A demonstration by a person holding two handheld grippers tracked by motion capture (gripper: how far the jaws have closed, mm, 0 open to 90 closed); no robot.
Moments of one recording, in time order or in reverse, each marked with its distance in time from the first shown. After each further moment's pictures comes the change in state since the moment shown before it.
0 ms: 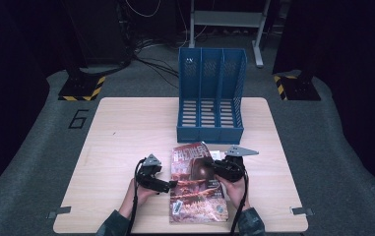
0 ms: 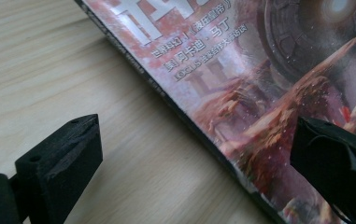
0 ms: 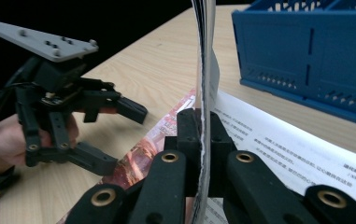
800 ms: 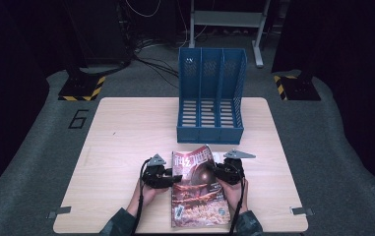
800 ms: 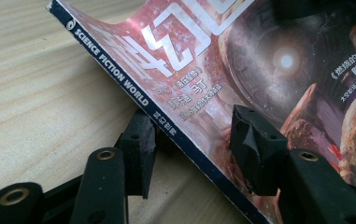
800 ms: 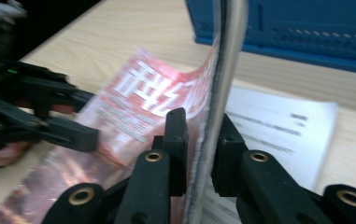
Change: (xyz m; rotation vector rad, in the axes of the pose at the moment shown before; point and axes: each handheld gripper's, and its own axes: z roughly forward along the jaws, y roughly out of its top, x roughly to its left) left arm -0.002 -0.001 0.017 -0.054 -0.036 -0.015; right arm -0.015 -0.024 0.013 0.081 -0.151 0.078
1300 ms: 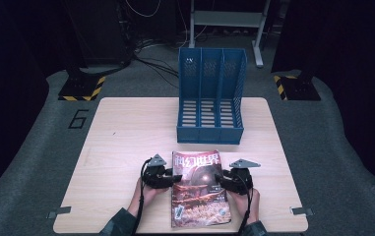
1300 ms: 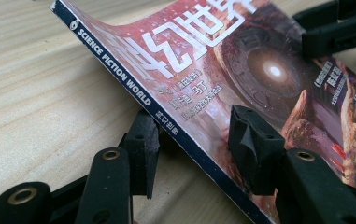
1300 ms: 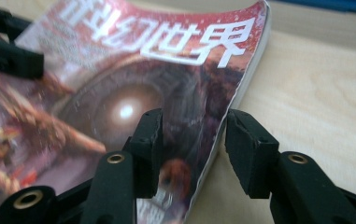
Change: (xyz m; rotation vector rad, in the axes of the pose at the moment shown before) left arm -0.001 0.000 0.000 0.001 0.009 0.019; right arm -0.003 -0.028 -0.025 0.135 -0.181 -0.049
